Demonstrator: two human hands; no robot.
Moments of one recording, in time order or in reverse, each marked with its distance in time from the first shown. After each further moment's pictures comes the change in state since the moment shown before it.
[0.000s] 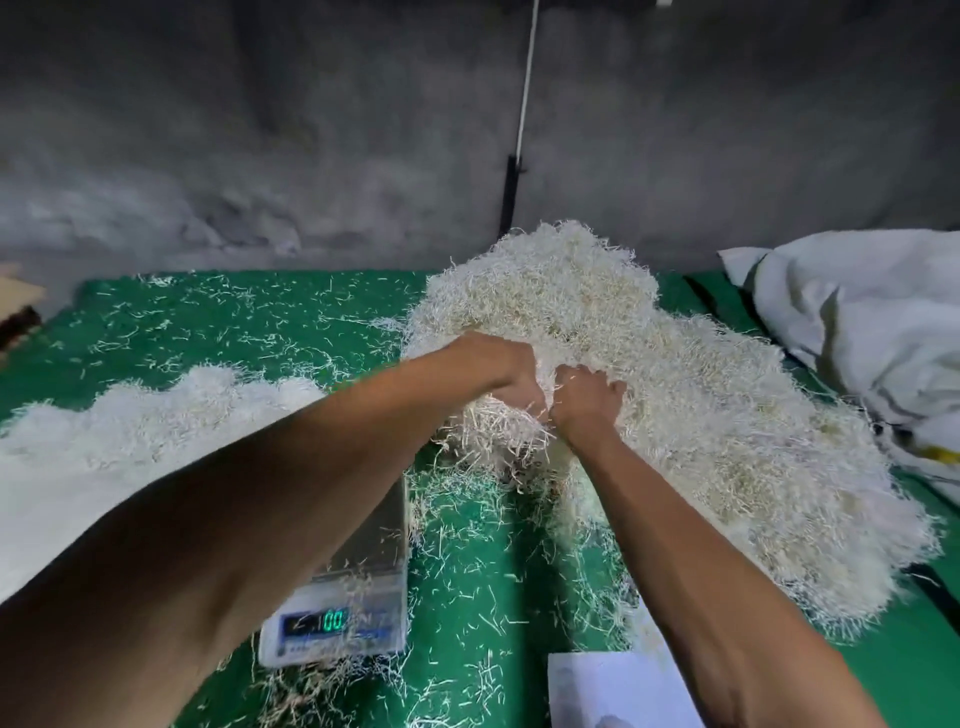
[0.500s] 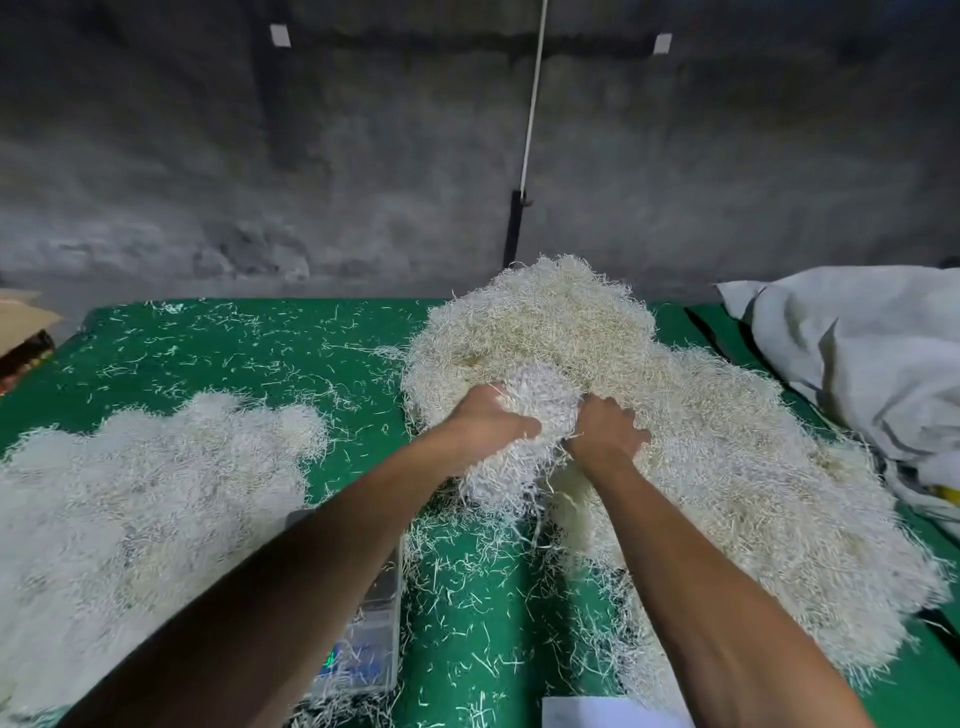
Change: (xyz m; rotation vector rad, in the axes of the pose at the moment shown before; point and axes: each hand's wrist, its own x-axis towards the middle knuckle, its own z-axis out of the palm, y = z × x) left_hand -0.026 -0.007 0.046 -1.143 0.207 -0.100; right_hand 0.017 0.026 0.005 0.060 -0.046 0.160
